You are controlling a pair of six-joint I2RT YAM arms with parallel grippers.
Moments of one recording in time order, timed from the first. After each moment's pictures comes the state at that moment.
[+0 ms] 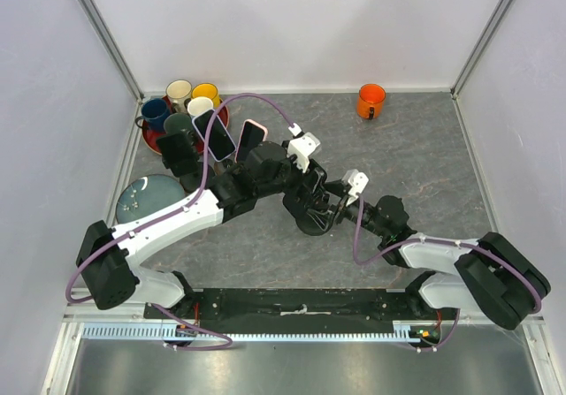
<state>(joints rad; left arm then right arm) -0.90 1.37 1.10 -0.16 0.05 -0.07 0.64 1.25 0.25 1.07 -0.34 0.07</state>
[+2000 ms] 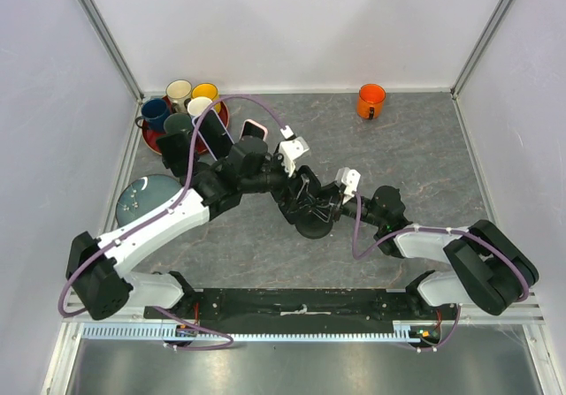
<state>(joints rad) -0.78 1.31 1.10 -0.26 0.41 0.06 0.58 1.36 0.33 1.09 -0.60 0.01</state>
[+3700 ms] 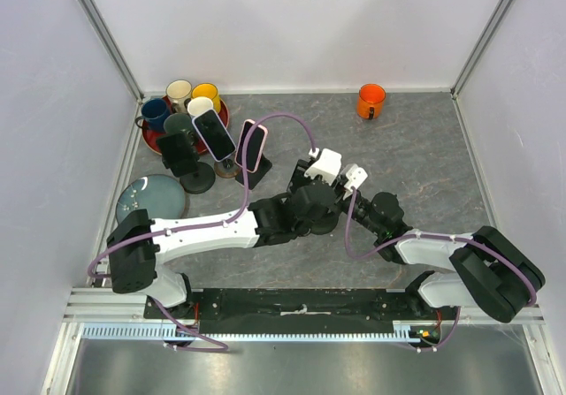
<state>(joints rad) -1.21 1.54 1.16 -0.07 -0.88 -0.19 0.65 1.30 0.29 1.05 -0.22 0.04</state>
